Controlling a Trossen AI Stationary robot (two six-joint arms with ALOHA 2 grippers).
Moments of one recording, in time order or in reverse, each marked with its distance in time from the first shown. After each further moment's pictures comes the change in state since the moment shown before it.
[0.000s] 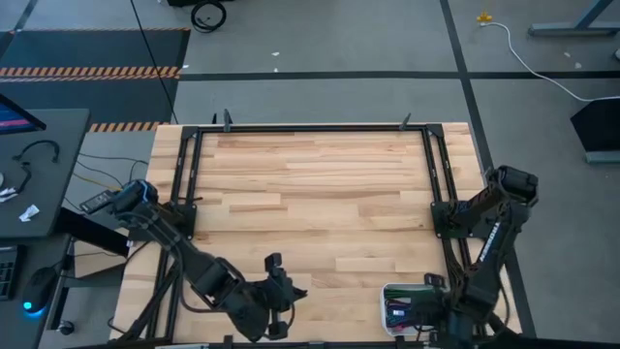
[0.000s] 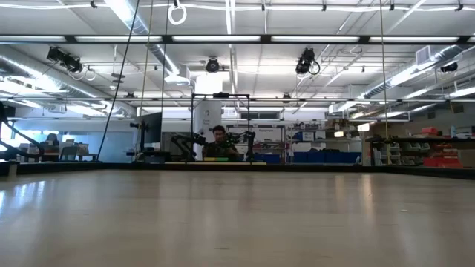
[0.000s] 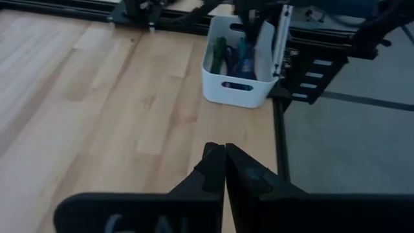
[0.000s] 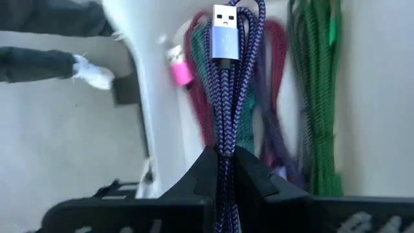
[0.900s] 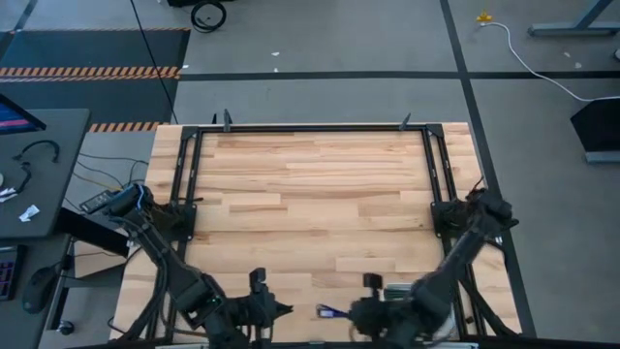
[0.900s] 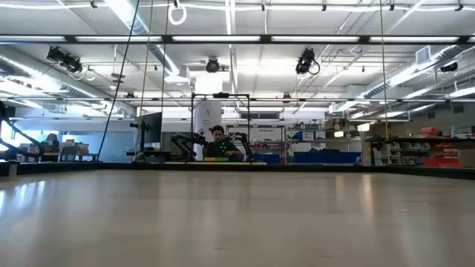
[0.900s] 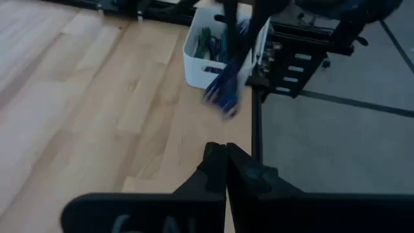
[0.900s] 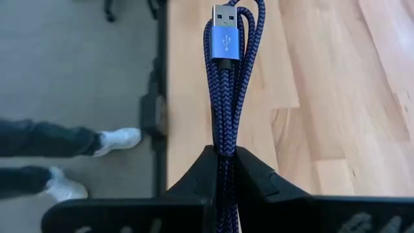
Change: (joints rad) left arm -0.136 0.000 0.000 -0.050 -0.077 -0.140; right arm -0.324 0.314 0.638 -0.104 0.339 -0.520
